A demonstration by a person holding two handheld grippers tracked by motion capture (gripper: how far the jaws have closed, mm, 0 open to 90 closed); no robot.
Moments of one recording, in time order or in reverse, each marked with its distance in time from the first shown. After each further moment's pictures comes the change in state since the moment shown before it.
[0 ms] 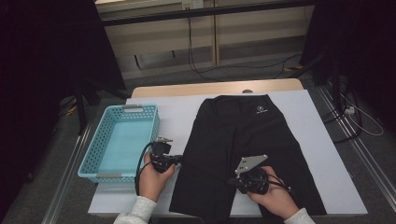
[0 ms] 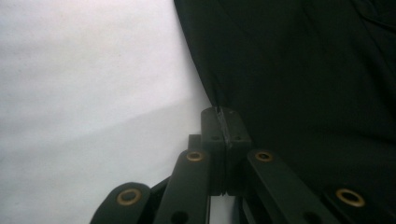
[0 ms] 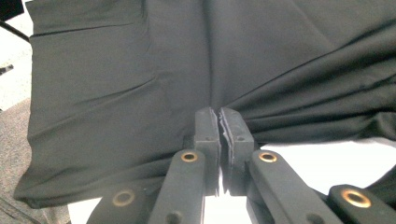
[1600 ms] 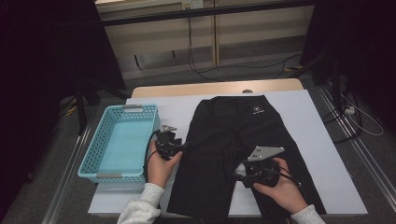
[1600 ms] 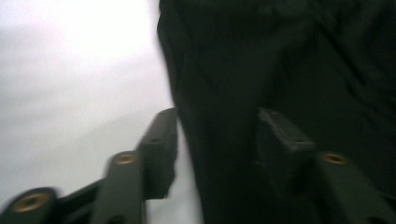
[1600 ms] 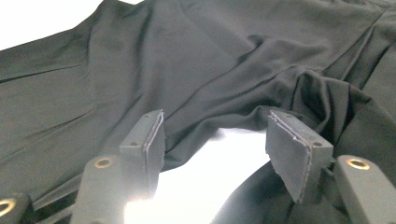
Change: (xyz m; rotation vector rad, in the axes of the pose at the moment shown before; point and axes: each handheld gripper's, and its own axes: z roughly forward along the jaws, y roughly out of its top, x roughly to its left) left arm 0.011 0.038 0.032 -0.163 0.009 0.032; right arm -0.026 -0.002 -0.022 -0.130 -0.107 0.105
